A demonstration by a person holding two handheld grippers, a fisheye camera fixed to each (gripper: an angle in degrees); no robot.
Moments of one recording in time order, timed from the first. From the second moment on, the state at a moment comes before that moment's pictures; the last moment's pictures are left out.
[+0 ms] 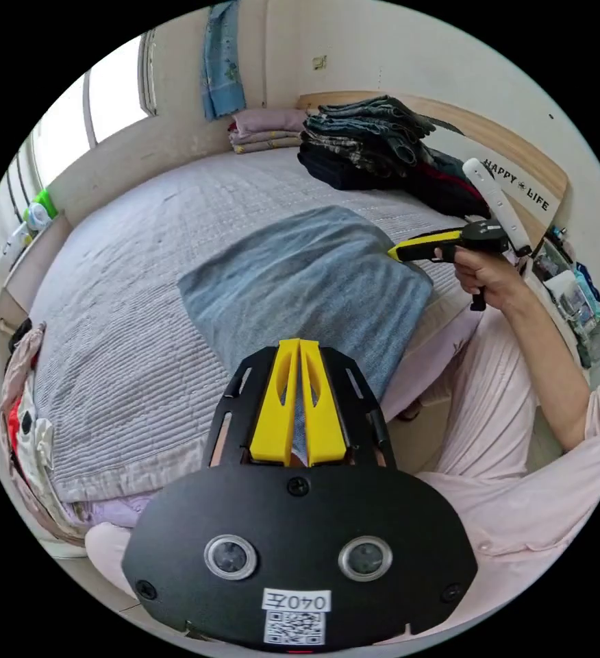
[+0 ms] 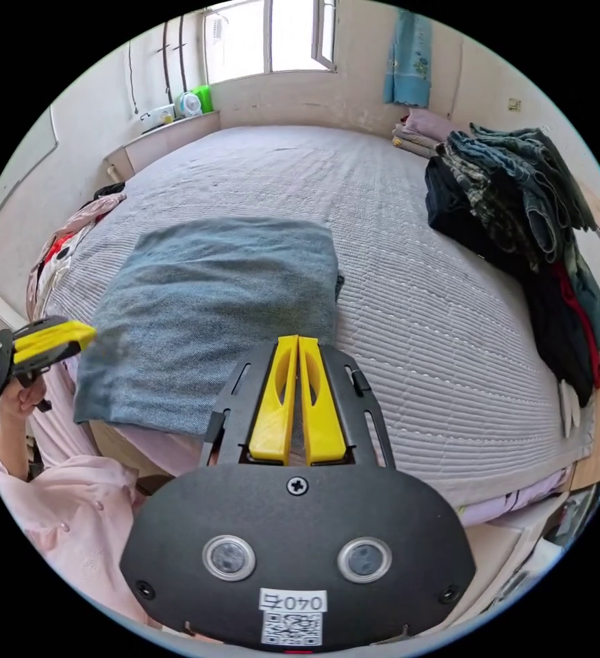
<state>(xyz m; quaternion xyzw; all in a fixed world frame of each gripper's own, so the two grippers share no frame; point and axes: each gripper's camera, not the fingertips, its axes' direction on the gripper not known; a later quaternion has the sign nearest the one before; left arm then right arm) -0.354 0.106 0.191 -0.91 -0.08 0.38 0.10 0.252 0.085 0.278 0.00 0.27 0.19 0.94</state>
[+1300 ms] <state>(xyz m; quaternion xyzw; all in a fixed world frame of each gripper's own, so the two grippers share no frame) -0.531 0.069 0.334 -0.91 -0.36 -0.04 0.22 0.523 0.177 0.143 0.14 -0.14 0.31 0.93</state>
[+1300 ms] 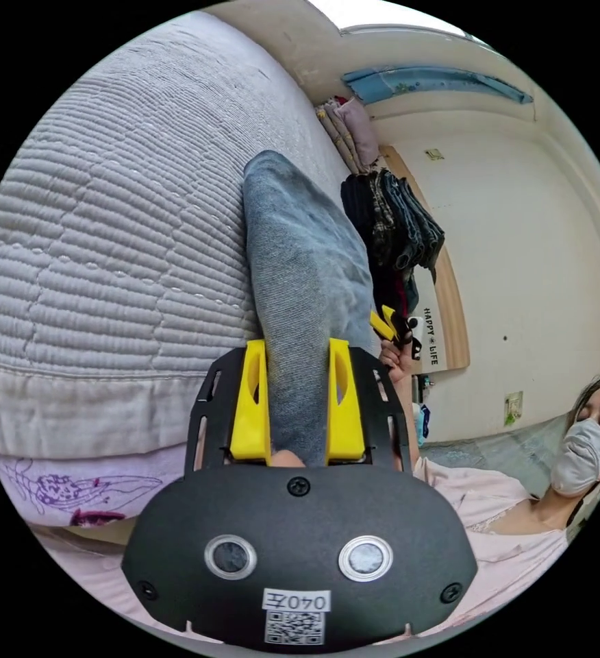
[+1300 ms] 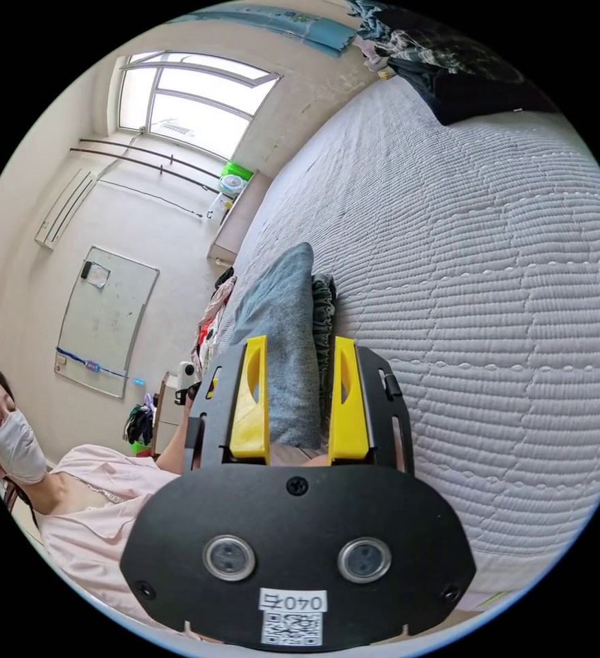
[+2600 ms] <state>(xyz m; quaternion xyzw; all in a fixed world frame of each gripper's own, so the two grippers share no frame) -0.477 0.061 0.323 -0.92 -0.29 -0.03 0.25 0.521 0.159 0.258 0.06 -0.32 0.26 0.91</state>
